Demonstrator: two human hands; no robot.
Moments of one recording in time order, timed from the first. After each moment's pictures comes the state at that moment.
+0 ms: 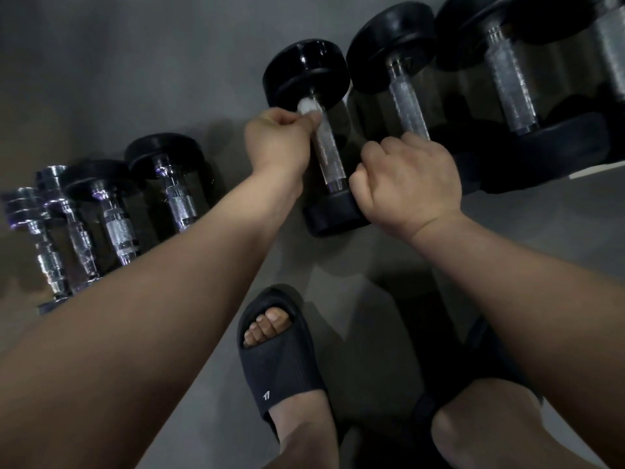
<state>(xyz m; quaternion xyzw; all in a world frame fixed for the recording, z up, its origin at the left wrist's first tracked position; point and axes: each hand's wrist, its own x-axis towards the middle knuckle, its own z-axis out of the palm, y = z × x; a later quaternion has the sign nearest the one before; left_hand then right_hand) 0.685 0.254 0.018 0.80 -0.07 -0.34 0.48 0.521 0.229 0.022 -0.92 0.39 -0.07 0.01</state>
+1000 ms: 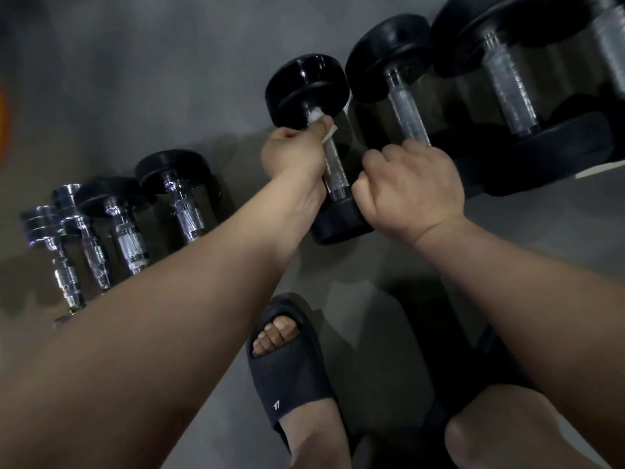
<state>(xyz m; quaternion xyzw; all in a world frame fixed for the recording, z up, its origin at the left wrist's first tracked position) 0.666 0.241 0.026 0.75 0.07 -0.38 0.54 0.520 0.229 0.021 -0.92 0.39 -0.07 0.01</state>
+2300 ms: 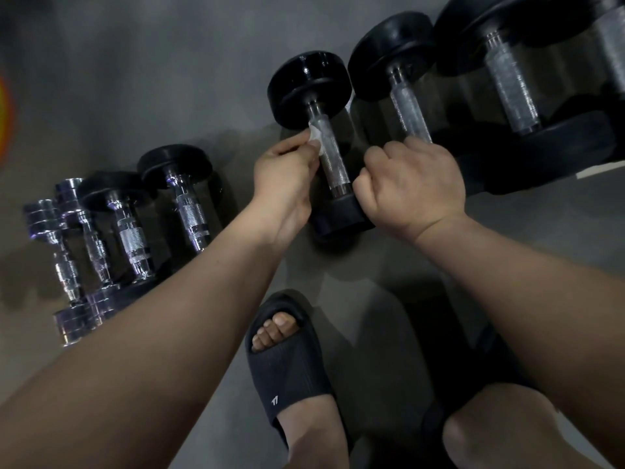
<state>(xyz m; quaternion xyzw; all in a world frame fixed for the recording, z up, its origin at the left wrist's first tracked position) 0.677 0.279 0.015 0.65 0.03 -0.48 0.59 0.519 0.228 0.020 -0.92 0.38 -0.08 0.01</state>
